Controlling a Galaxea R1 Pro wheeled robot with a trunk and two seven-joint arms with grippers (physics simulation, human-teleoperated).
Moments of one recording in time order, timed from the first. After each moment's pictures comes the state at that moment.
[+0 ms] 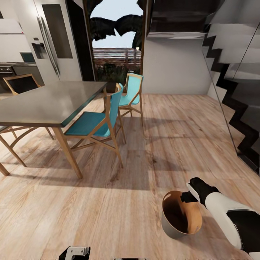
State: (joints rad) left arm -0.01 0.02 0.00 -0.88 -0.01 -0.13 -0.01; right arm -0.99 -0.15 0.12 -0.14 0.03 0.71 0.00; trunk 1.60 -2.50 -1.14
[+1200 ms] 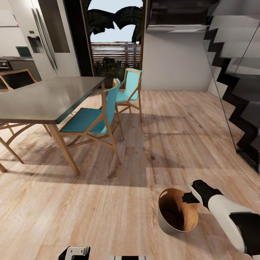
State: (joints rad) left arm -0.01 0.02 0.00 -0.88 -0.01 -0.13 -0.01; right arm -0.97 -0.17 0.12 -0.14 0.03 0.64 0.02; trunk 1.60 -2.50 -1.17
